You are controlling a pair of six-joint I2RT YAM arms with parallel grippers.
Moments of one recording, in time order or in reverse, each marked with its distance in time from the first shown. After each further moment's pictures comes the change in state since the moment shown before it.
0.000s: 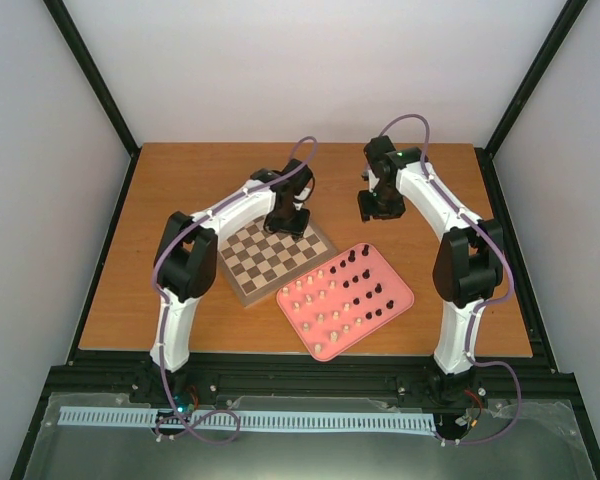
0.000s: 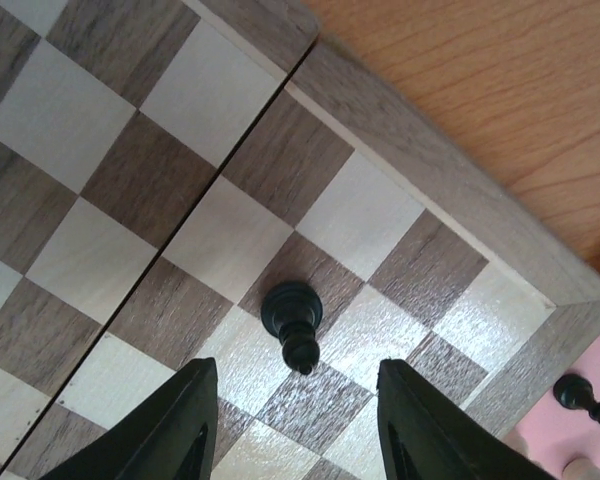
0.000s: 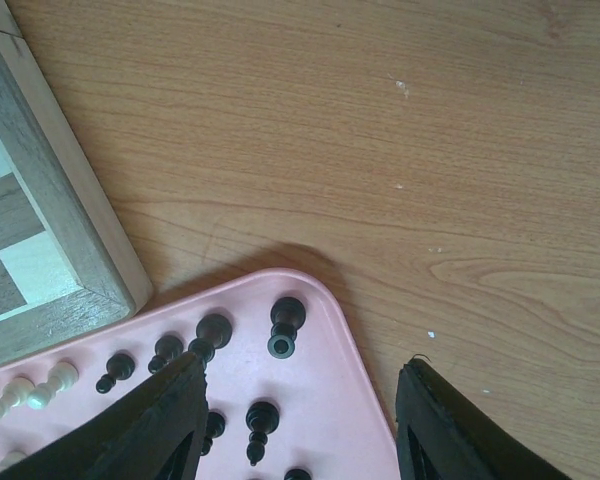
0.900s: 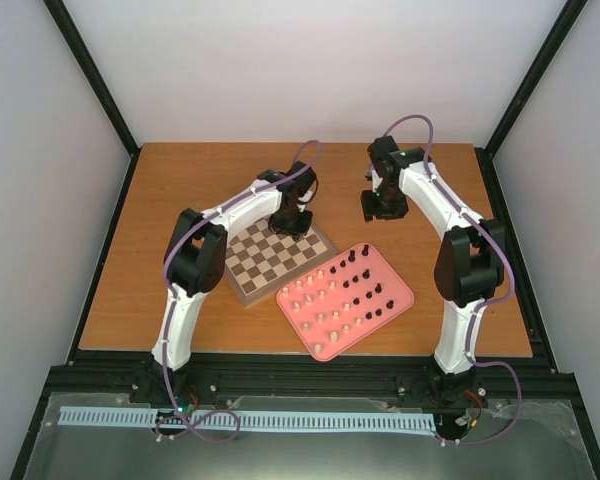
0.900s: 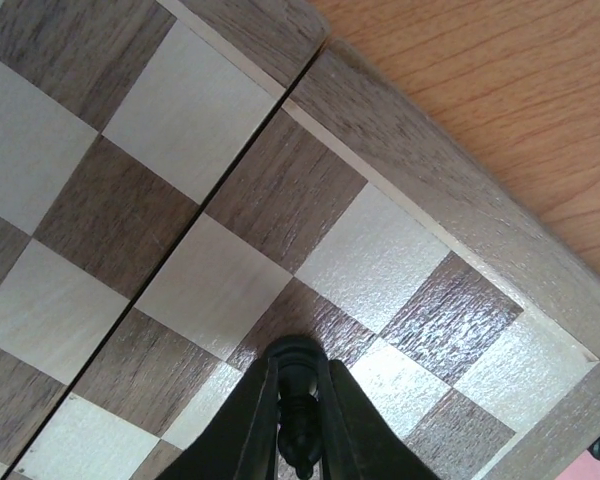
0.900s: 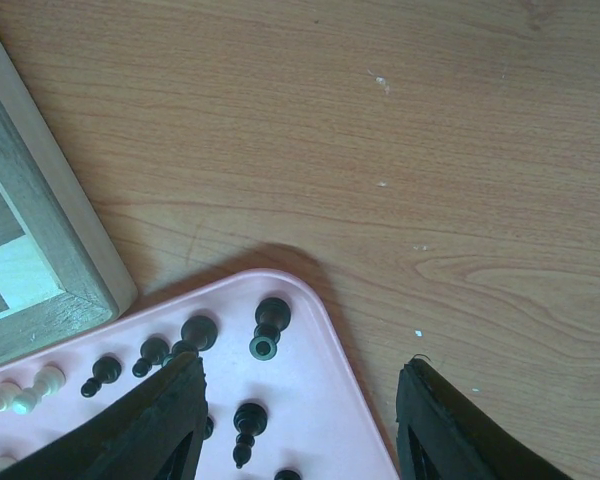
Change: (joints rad) left arm 0.000 0.093 0.071 -0.013 0.004 -0.003; right arm -0.021 0.000 -0.009 0.006 -0.001 -0.004
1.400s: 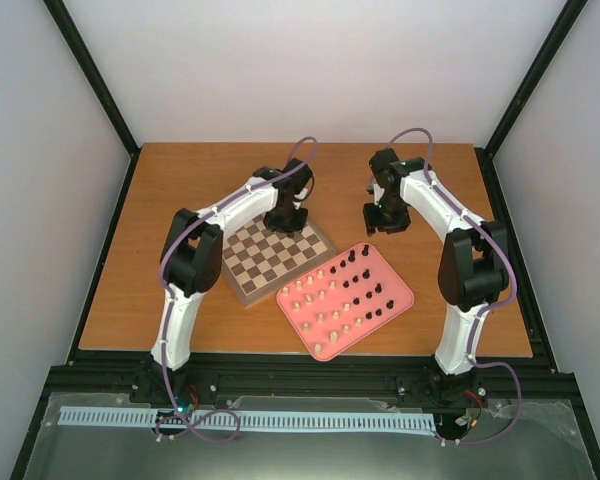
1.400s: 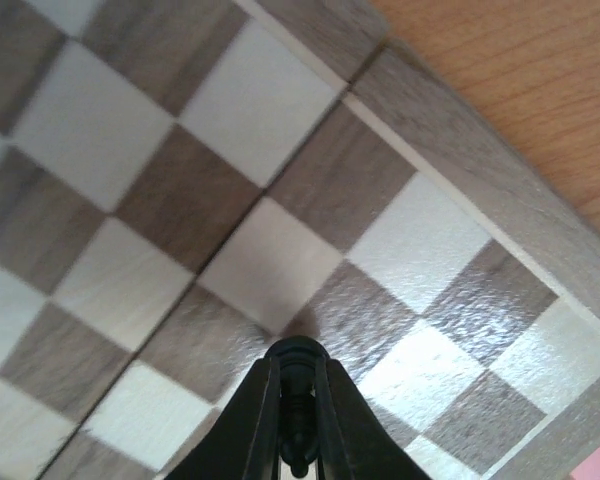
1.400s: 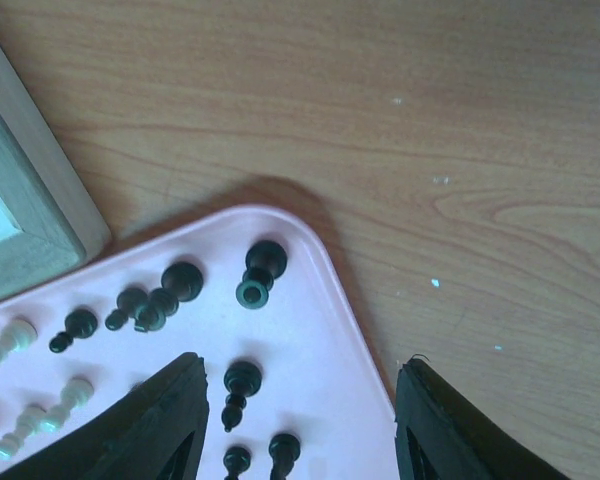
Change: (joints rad) left arm 0.018 -0.012 0.004 -0.028 -0.039 0.005; right arm -0.003 -0.033 -0.110 0.010 -0.025 -0.003
